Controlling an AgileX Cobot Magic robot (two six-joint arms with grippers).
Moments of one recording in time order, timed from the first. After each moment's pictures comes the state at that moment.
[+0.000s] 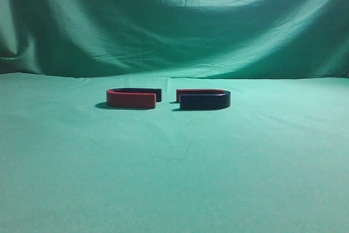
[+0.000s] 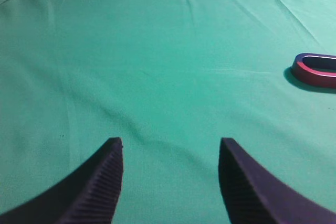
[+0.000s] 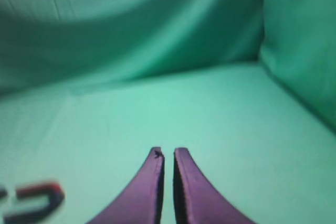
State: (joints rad) left arm -0.01 -0.01 0.02 -0.01 0.35 -0.03; right arm 0.01 0.52 -0.35 0.11 0.17 0.03
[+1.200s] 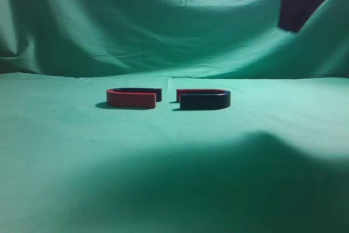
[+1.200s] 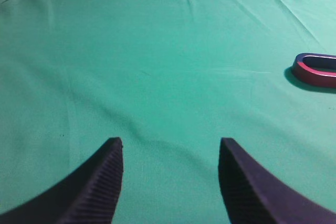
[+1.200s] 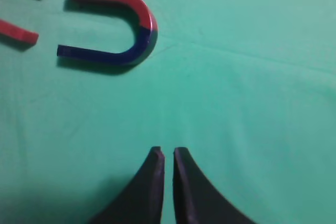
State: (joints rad) left arm -0.01 -0.01 0.02 -0.01 0.35 -0.03; right arm 0.33 1.63 -1.19 0.23 0.89 -0.08
